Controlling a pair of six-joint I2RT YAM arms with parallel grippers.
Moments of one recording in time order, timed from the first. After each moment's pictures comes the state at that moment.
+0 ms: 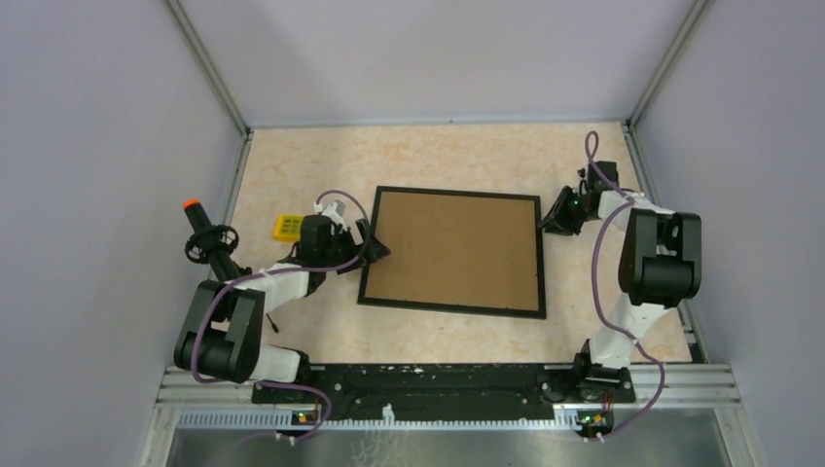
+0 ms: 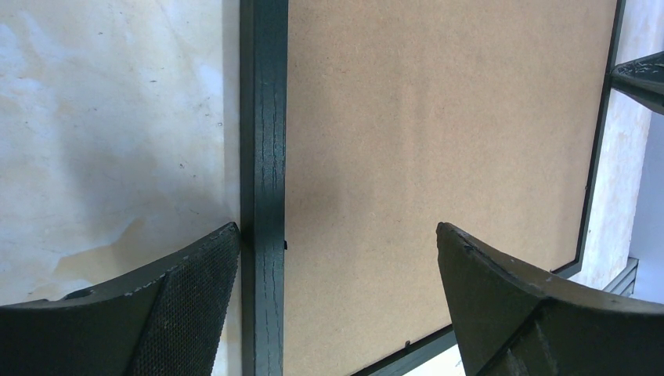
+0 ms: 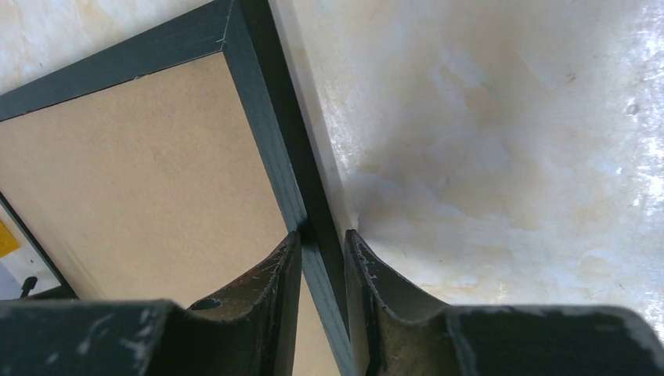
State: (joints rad) left arm -0.23 1.39 0.50 0.23 0.37 -0.61; right arm -0.11 1.82 1.09 -0.36 -0.38 0.42
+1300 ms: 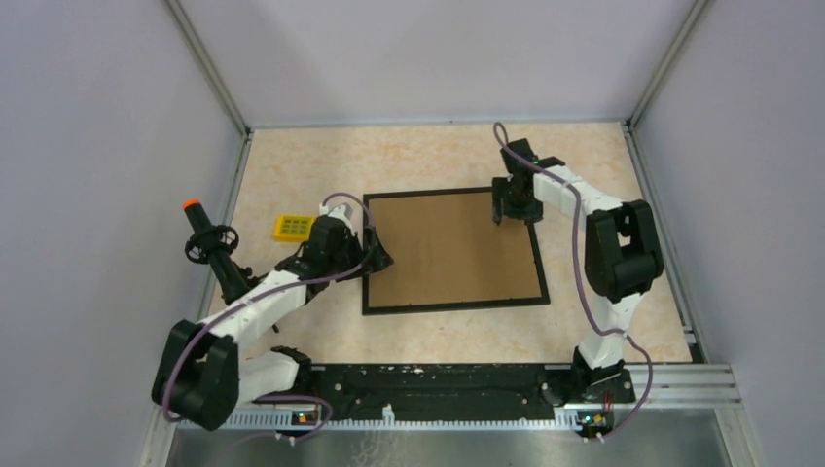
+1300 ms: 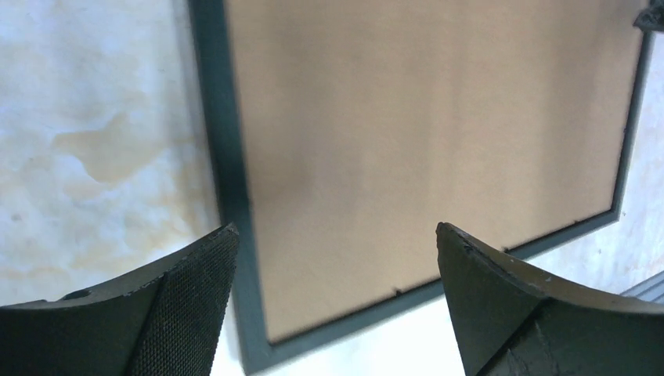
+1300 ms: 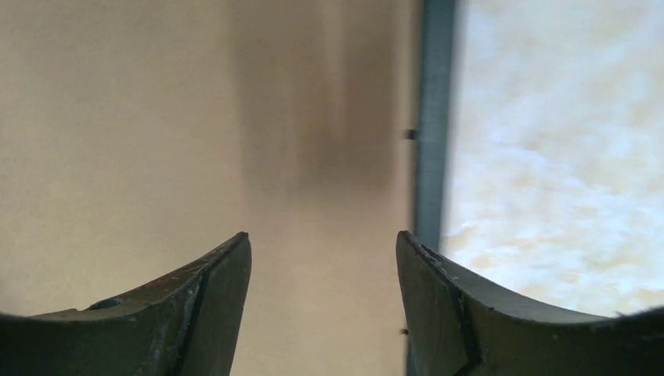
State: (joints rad) left arm -0.33 1.22 0.54 -0.06 0.22 -0.62; right arm 0.35 1.92 1.43 -0.72 0.14 0.31
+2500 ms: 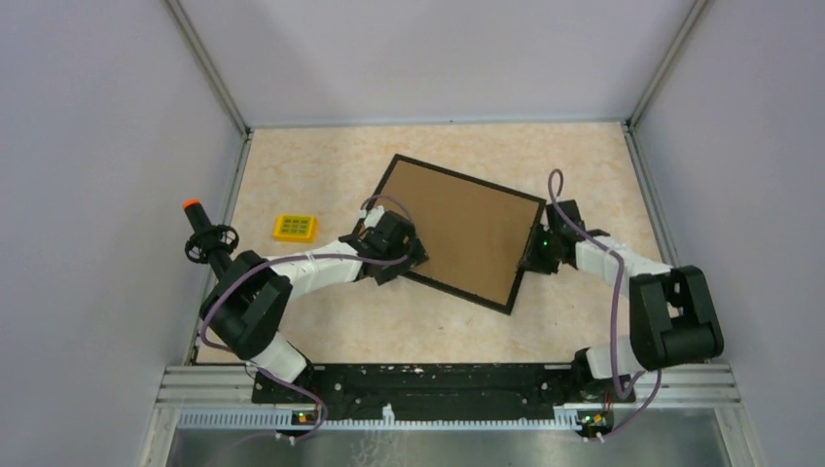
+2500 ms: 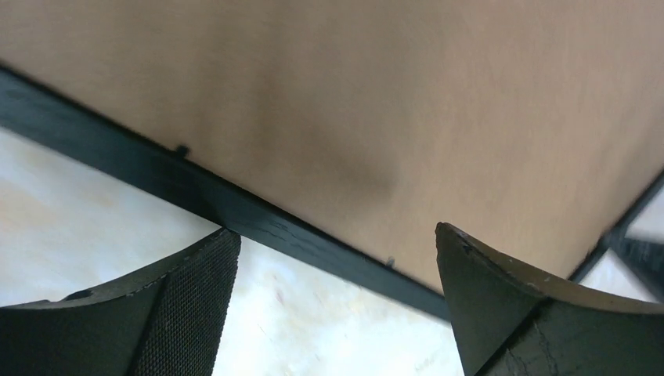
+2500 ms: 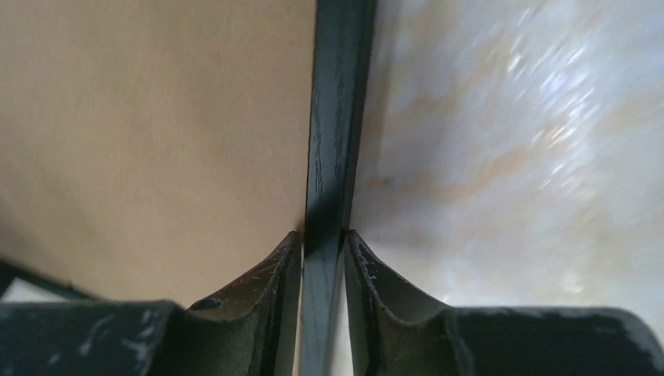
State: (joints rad) left arm -0.76 1.56 0.83 -0.24 -0.15 -1.13; right arm 0.20 1.47 0.75 -0.34 -0.05 0.54
